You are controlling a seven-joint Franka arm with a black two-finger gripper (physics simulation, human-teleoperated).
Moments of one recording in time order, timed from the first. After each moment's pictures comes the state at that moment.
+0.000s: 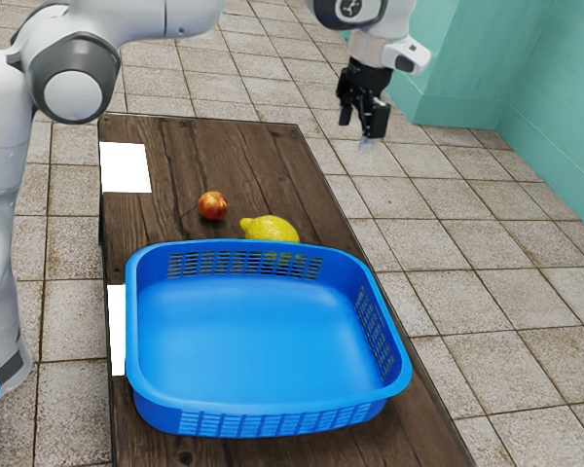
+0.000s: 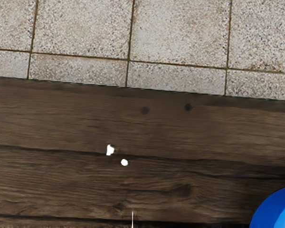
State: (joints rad) arm 0.03 0.19 0.06 -1.26 0.00 1.52 -0.01
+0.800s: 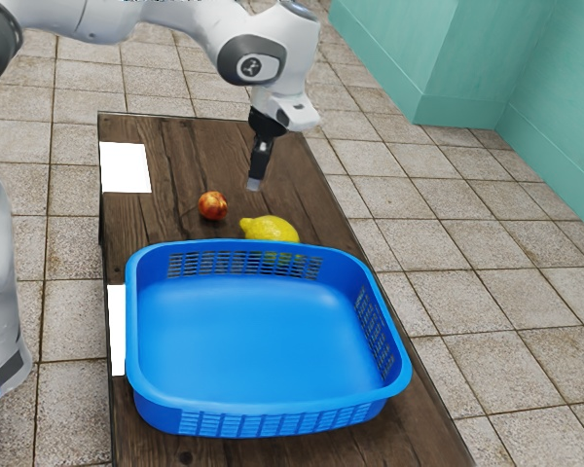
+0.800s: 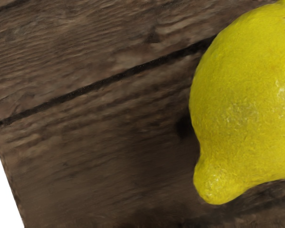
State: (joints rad) arm 0.10 -0.24 0.11 -2.10 0.07 1.84 0.53
